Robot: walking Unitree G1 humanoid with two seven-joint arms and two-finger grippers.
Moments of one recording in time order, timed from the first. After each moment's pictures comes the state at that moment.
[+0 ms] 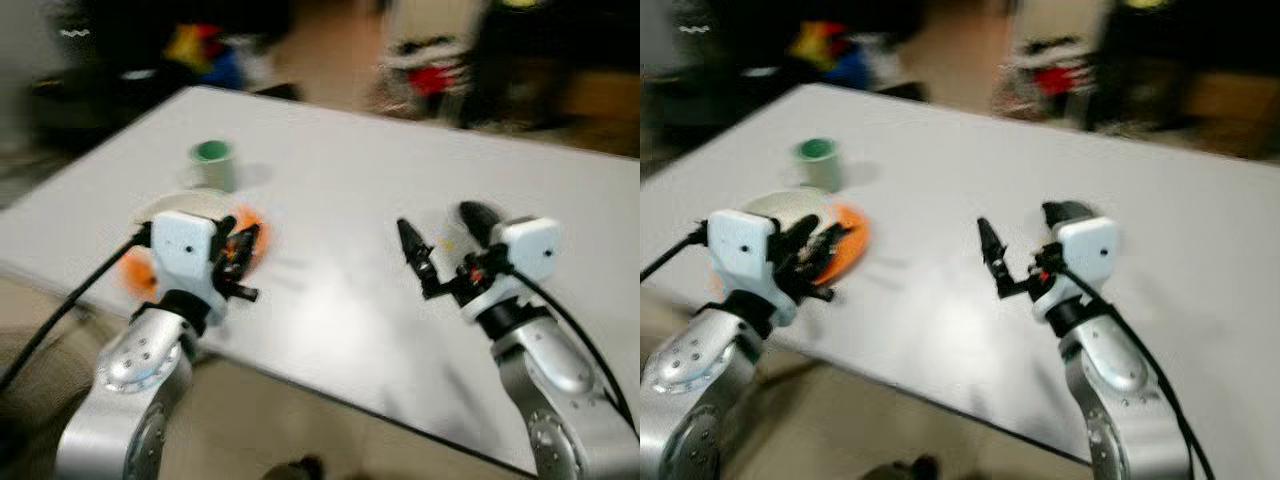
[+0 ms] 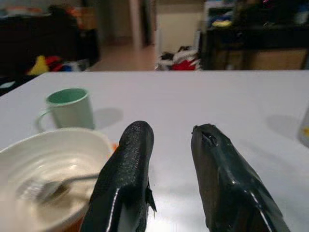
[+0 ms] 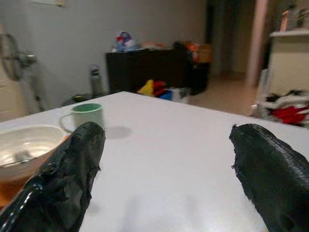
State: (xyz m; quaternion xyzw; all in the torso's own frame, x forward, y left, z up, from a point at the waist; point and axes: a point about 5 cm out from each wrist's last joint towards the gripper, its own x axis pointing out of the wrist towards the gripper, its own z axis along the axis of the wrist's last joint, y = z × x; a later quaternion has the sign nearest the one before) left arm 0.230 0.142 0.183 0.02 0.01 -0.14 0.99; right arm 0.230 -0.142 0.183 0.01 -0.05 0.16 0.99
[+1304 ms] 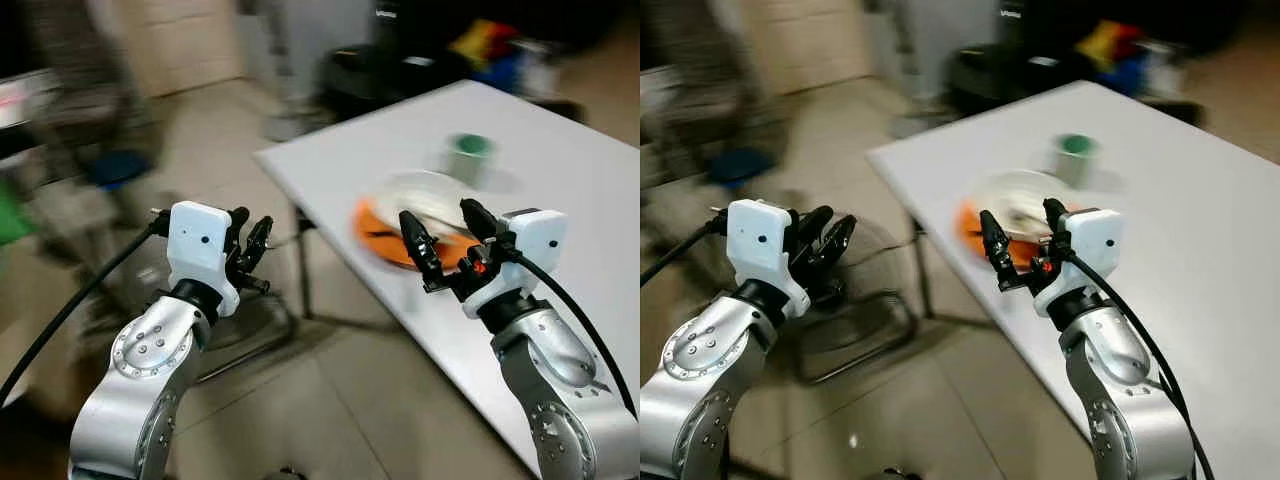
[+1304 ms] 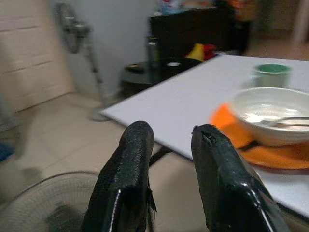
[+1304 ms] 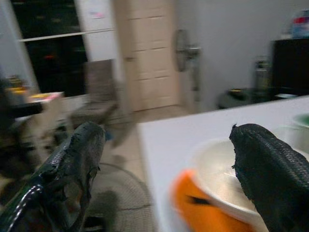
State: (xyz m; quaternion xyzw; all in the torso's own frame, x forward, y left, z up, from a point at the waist) left arm 0.239 0.138 0.189 0.04 0.00 -0.15 0.99; right arm 0.235 -0.137 0.186 0.06 -0.04 0.17 0.98
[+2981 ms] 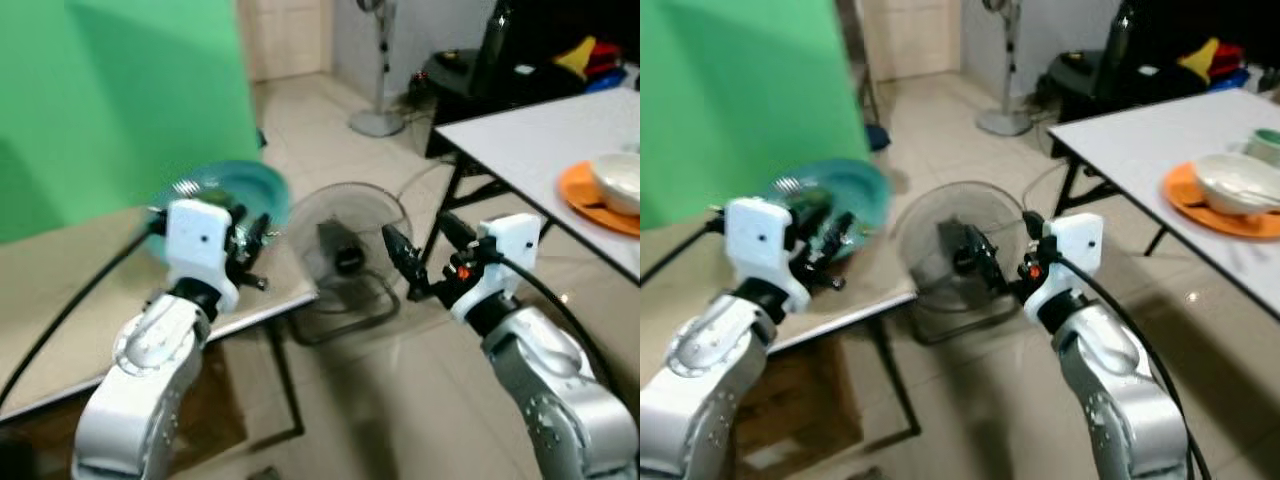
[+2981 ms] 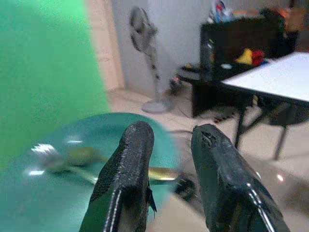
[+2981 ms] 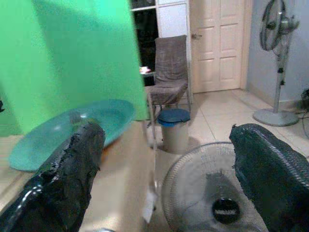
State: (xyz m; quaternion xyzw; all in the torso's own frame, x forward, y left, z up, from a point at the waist) left arm 0.244 0.141 0.190 0.05 -0.02 -0.13 0.99; right arm 0.242 -0.133 0.175 0.07 0.00 0.22 0.97
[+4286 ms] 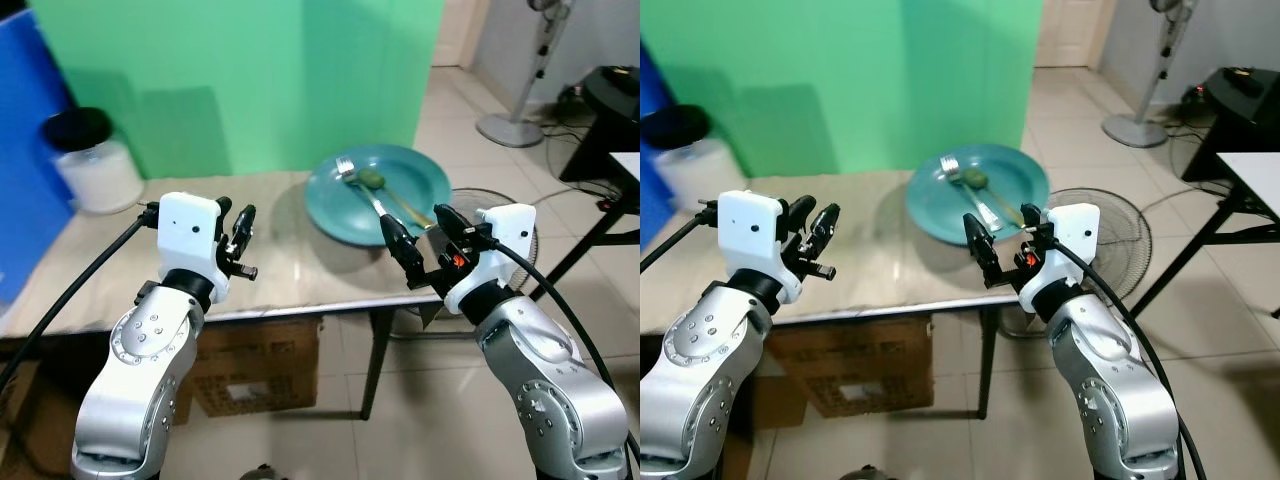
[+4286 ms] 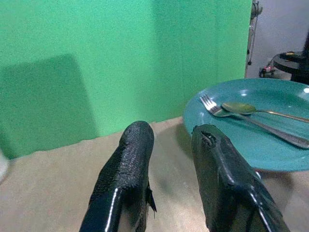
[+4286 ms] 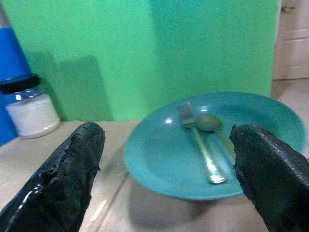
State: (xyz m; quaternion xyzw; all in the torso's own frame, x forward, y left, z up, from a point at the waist) left arm 0.251 0.147 0.188 0.05 -0.01 -0.10 0.99; right arm 0.251 -0.134 0.177 0.08 0.00 0.20 0.98
